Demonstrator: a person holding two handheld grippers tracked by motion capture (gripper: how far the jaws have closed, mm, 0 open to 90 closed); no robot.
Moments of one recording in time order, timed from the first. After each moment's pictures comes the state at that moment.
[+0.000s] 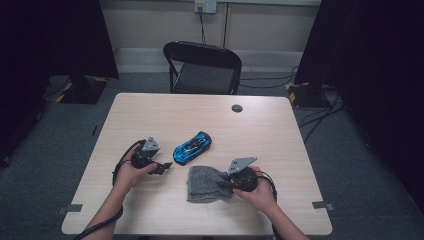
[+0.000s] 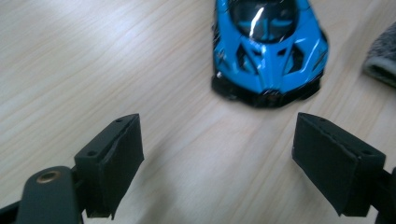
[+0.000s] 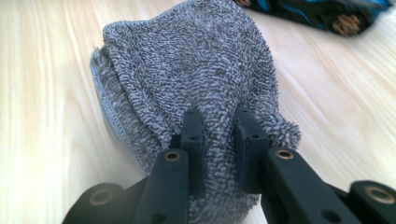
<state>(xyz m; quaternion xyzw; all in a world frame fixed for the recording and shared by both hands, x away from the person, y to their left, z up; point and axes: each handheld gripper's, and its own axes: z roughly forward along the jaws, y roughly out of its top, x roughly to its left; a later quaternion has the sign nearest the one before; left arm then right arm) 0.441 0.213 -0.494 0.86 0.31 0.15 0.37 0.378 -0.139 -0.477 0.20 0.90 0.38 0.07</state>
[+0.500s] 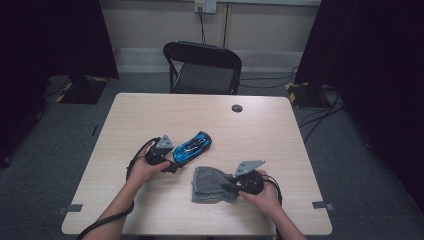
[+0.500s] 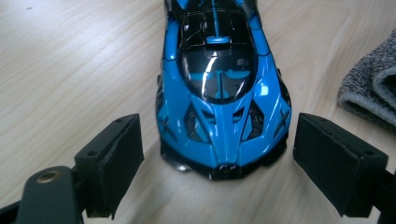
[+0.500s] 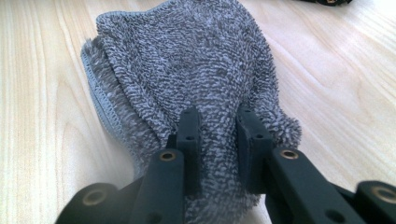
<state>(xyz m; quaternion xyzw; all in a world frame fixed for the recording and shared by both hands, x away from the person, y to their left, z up) 0.455 0.179 -0.499 0.87 0.28 0.13 0.38 0.375 -0.156 -0.490 0.23 0.89 0.39 0.06</state>
